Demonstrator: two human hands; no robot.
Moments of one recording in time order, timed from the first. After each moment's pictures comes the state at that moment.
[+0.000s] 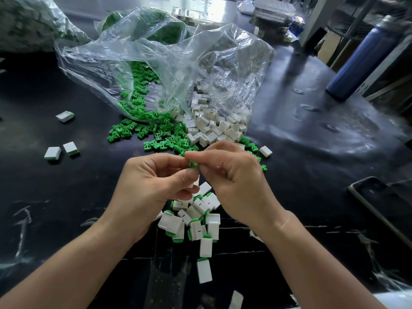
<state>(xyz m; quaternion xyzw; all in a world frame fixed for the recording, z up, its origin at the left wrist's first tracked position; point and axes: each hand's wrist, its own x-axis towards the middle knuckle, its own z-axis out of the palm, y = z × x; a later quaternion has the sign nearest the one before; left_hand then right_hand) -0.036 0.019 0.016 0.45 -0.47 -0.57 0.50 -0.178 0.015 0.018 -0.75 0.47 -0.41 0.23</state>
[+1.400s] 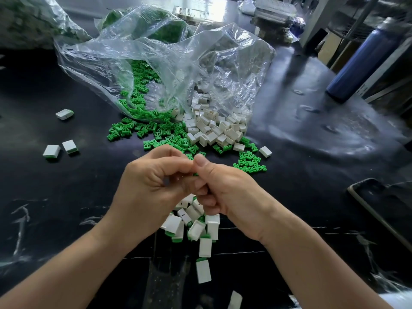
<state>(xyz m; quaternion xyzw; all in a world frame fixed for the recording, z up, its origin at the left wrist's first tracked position) -0.030 0.019 0.006 0.38 -0.68 -0.37 0.50 -0.169 0.026 0.029 -0.48 0.47 -0.31 0.67</state>
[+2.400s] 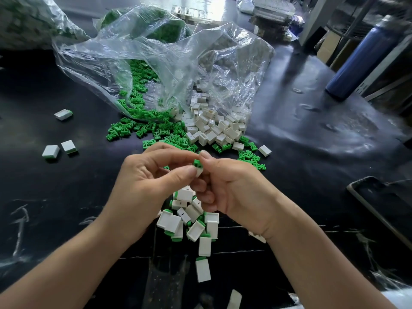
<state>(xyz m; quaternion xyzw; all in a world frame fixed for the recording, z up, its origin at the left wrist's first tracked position) -0.030 0.023 0.016 0.38 -0.55 -0.53 0.51 -0.173 0.020 0.035 -0.43 0.41 -0.31 0.74</state>
